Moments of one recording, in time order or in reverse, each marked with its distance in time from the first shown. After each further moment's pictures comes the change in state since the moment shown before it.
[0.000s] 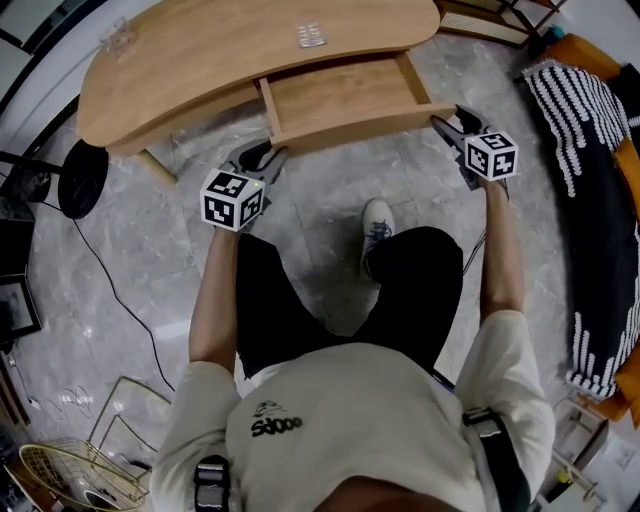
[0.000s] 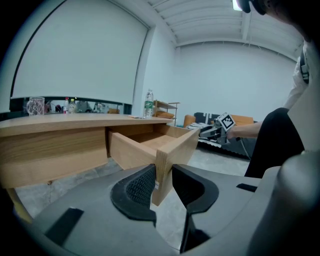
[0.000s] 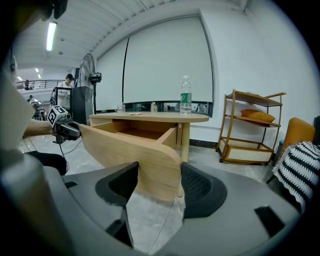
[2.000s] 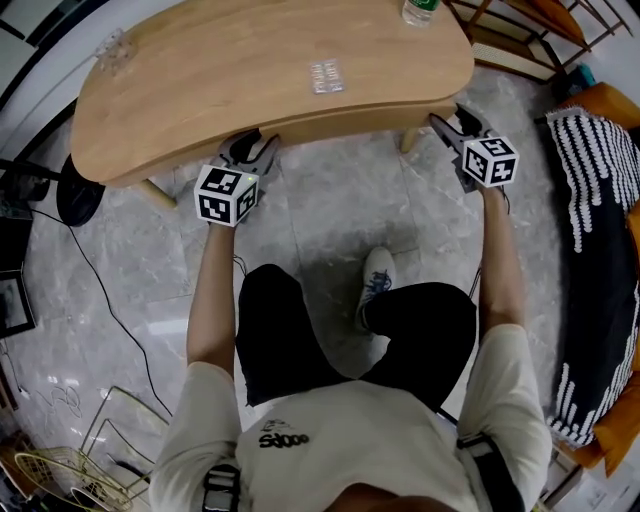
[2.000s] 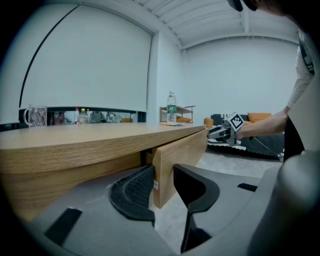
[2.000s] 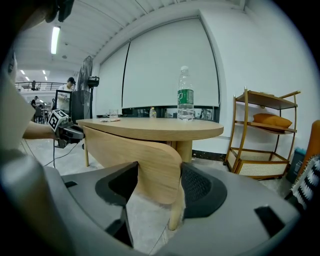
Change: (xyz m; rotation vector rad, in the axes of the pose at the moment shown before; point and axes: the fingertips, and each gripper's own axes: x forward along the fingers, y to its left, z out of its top) left arm 0.079 0.131 0.044 0.030 -0.082 0.163; right arm 0.134 -0.066 0.063 -0.028 -0.087 0.040
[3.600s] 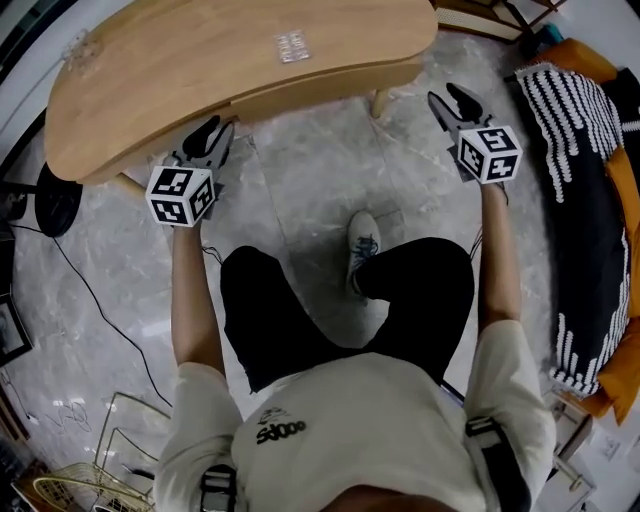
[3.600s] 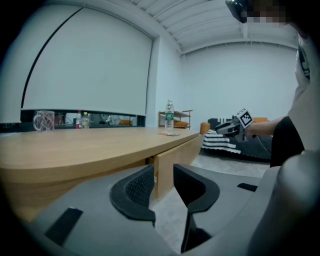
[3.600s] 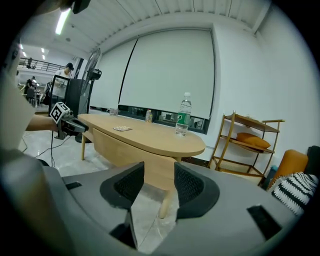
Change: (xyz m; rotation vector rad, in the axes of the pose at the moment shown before) left arm -0.059 -0.002 0.015 0.000 -0.030 -0.014; right arm -0.100 0.042 0.038 -0.107 0.014 -0.157
